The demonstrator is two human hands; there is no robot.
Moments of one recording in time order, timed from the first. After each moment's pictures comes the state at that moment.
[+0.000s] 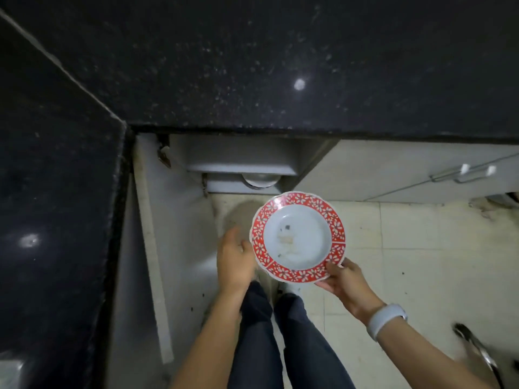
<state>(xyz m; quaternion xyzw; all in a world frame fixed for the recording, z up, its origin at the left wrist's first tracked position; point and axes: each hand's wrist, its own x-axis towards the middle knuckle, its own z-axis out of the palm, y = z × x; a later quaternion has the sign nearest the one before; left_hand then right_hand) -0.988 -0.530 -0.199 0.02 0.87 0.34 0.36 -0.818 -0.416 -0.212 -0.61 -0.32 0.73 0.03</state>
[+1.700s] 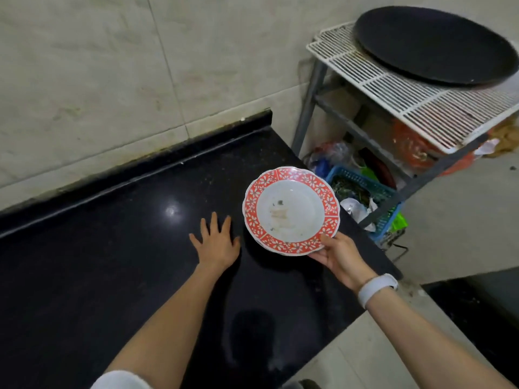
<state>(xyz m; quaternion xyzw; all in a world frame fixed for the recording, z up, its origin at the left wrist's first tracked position) -0.827 0.237 -0.065 0.55 0.79 0.03 0.26 -0.583 0.260 -0.015 -0.56 -0.27 0.70 0.35</state>
